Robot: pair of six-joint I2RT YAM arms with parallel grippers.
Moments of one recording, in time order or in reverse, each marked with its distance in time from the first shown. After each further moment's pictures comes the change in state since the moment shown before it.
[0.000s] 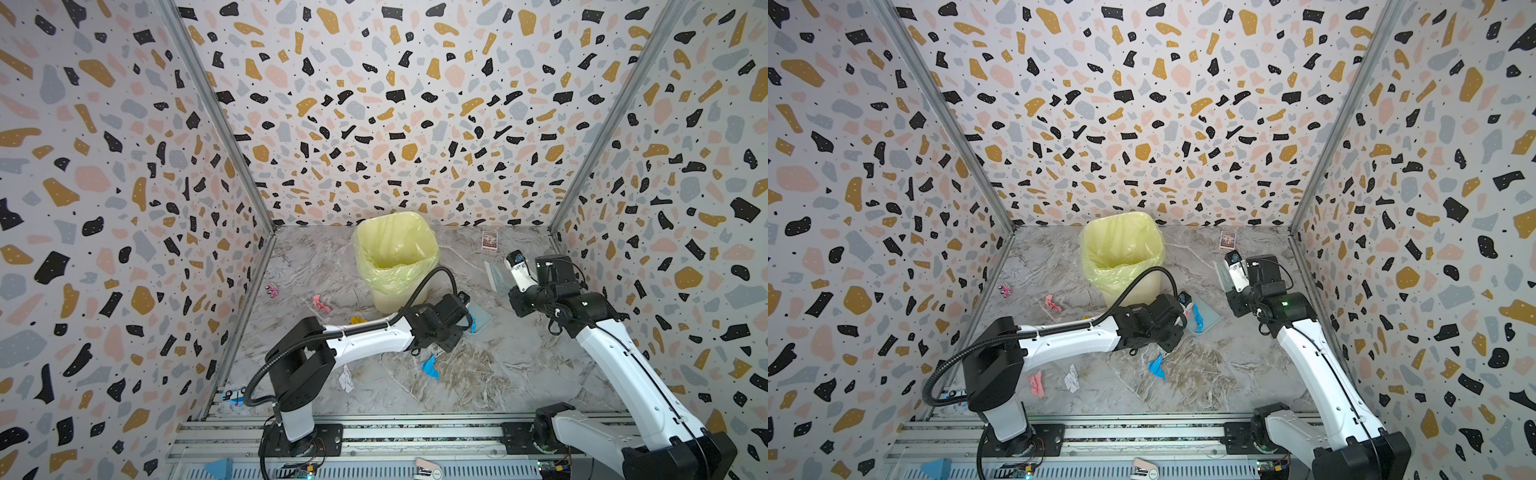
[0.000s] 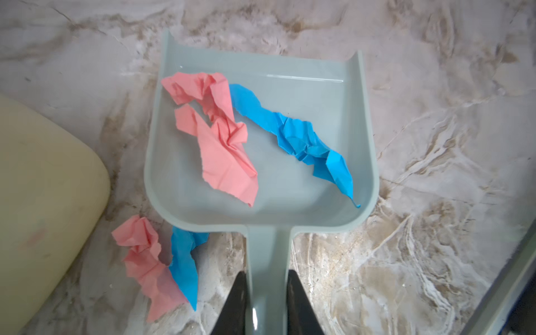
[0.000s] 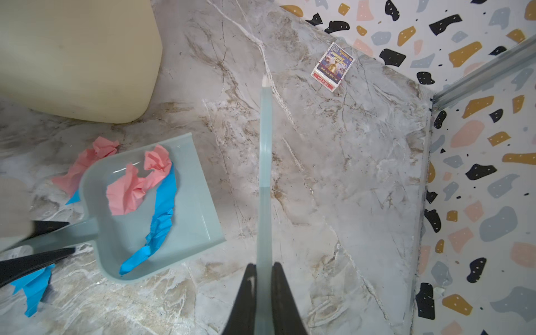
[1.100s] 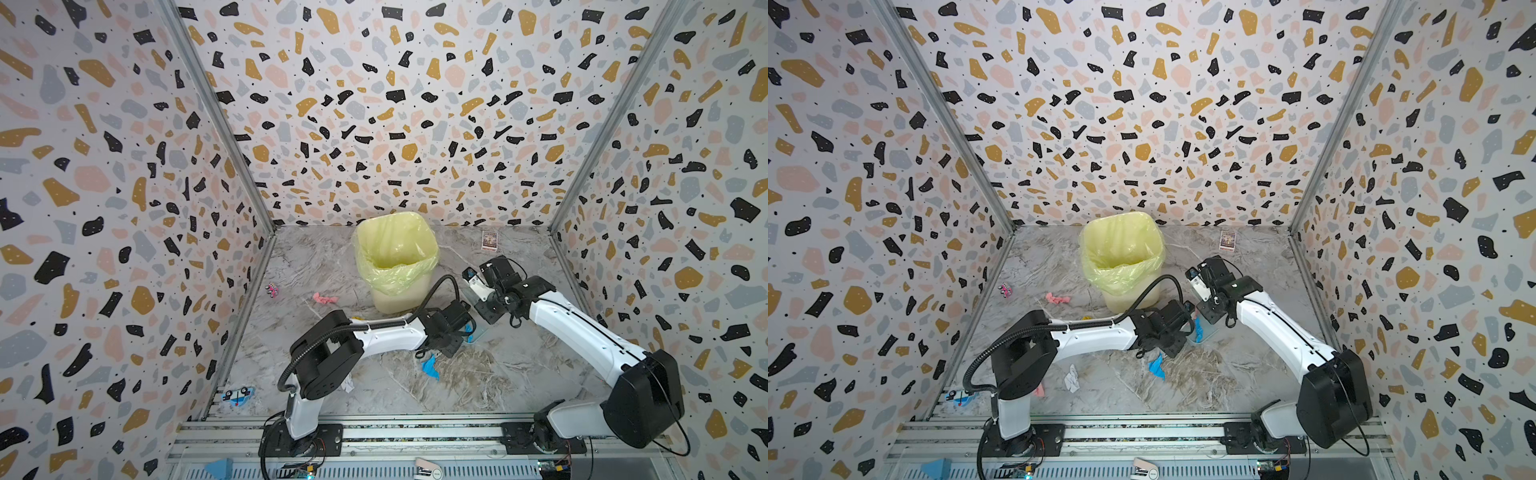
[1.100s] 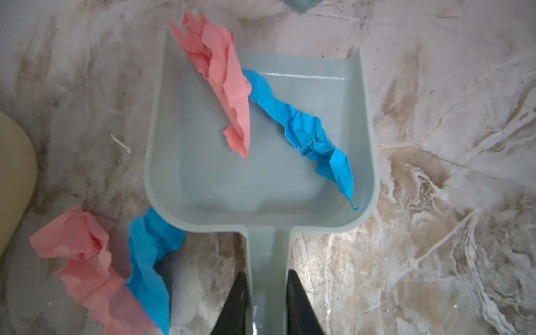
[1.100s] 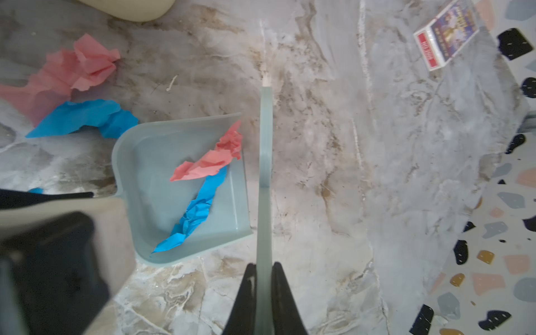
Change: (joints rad) left arm 0.005 0.176 0.045 -0.027 0.029 -0.025; right arm 0.265 0.320 0.045 -0.034 0.150 -0.056
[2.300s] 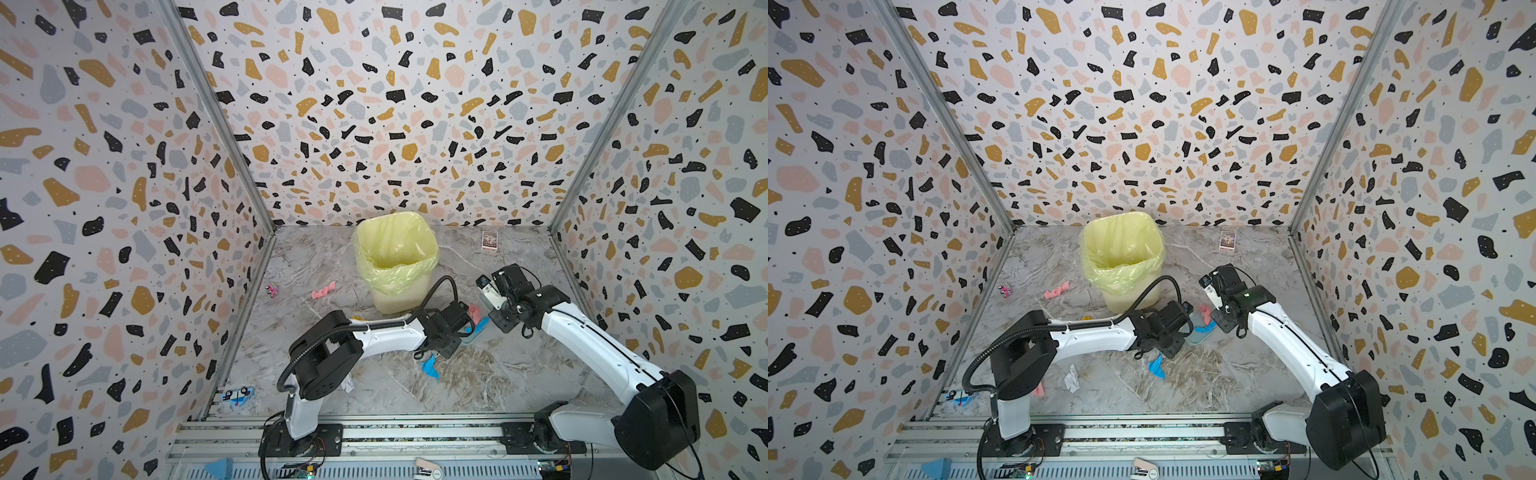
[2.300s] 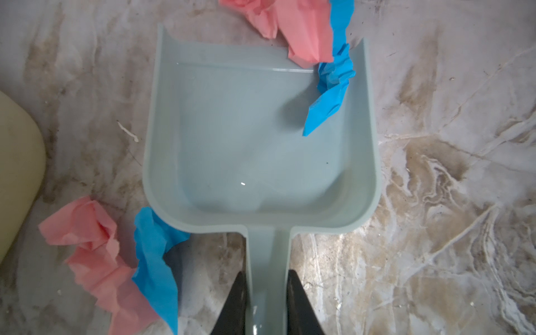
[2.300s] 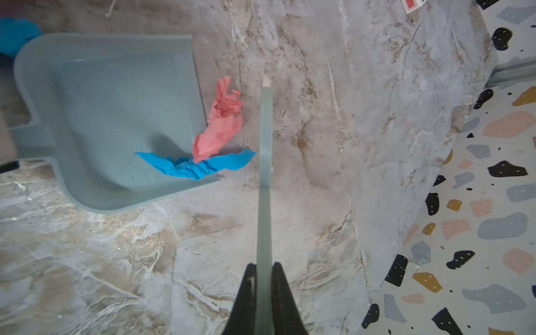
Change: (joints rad) left arm 0.000 -0.006 -0.014 -0.011 -0.018 0.000; right arm -0.062 -0.114 -0.093 -0.058 0.089 -0.016
